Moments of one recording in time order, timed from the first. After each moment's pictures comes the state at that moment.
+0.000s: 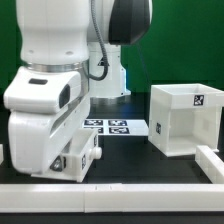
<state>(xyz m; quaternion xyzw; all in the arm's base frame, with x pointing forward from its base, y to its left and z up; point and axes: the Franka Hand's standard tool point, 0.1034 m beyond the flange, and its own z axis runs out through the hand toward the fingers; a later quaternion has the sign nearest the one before) 0.607 -0.106 0.025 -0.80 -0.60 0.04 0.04</state>
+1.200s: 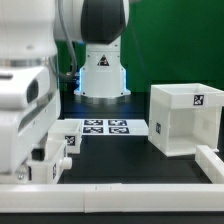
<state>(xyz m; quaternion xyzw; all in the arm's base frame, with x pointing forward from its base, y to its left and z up) 0.623 -0.133 0.058 -0.79 -0.62 0.02 0.01</state>
